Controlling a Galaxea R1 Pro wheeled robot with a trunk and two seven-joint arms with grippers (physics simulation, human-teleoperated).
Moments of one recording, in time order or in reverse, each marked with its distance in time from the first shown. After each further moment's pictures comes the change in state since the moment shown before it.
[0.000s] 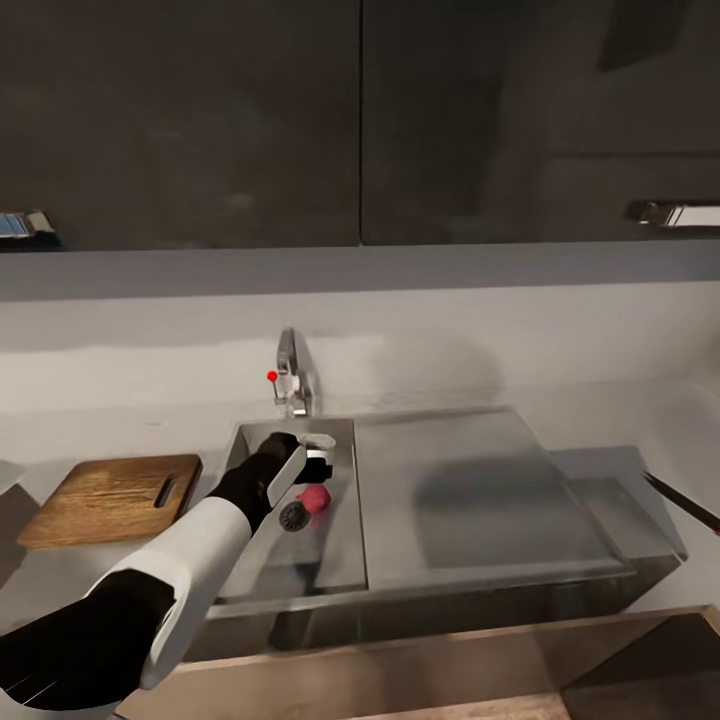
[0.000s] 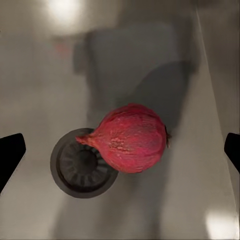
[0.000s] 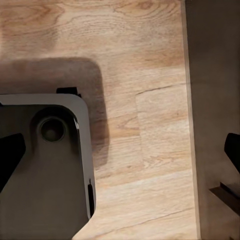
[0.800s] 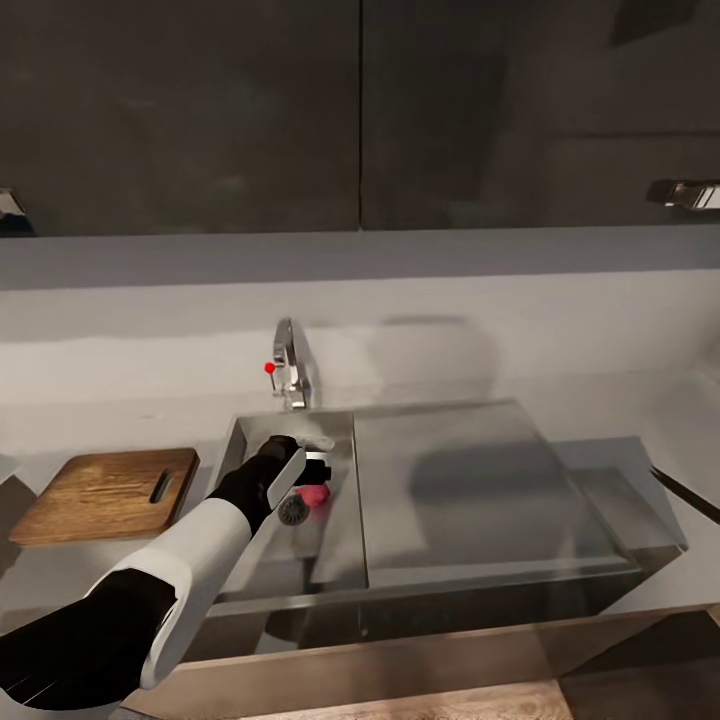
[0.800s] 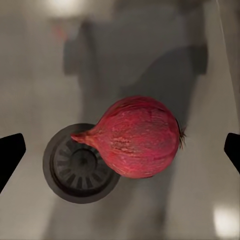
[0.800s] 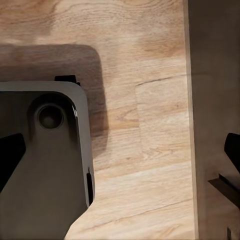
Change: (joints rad) left arm 0.000 0.000 0.000 0.023 0.000 -0.023 0.000; right arm 0.000 0.000 0.000 0.000 0.000 0.000 0.000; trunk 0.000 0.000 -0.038
